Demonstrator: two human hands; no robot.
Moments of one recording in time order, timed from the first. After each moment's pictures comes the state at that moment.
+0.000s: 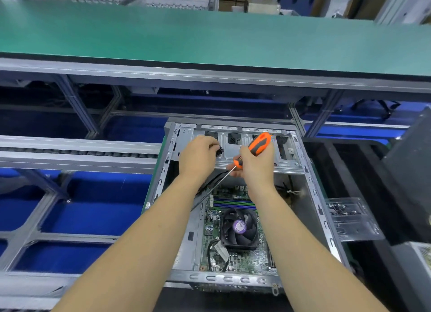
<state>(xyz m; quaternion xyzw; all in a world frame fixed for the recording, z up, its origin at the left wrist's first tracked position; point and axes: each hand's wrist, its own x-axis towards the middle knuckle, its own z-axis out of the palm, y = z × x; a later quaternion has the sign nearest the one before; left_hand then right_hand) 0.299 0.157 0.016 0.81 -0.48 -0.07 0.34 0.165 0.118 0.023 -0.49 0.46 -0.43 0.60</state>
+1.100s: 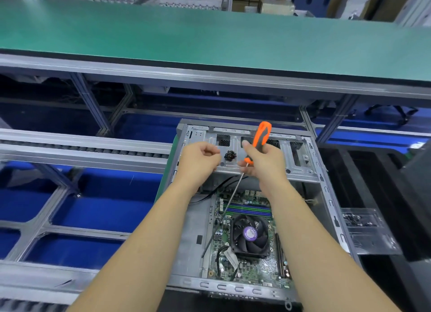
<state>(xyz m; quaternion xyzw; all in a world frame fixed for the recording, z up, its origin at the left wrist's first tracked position) 0.312 0.190 0.032 0.73 -0.31 -0.29 0.54 0.176 0.099 0.028 -0.50 0.47 -0.36 0.63</state>
